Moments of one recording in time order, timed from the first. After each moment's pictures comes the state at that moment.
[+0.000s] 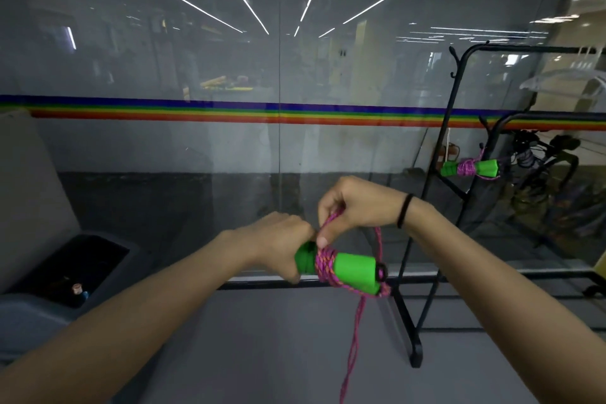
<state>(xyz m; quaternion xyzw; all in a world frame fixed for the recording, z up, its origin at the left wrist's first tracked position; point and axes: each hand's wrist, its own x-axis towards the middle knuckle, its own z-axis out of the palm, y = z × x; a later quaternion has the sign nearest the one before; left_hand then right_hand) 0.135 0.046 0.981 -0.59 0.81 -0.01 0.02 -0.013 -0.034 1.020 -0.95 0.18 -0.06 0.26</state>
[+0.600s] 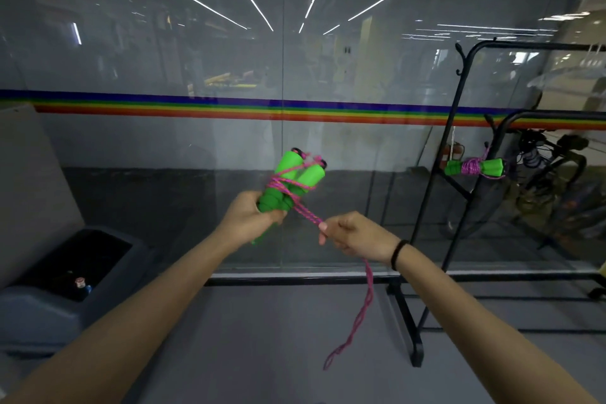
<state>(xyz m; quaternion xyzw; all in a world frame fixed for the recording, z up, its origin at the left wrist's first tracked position) 0.182 0.020 0.945 -0.67 0.52 0.23 -0.47 -0.017 -0.045 0.945 -0.85 0.30 -0.17 0.39</state>
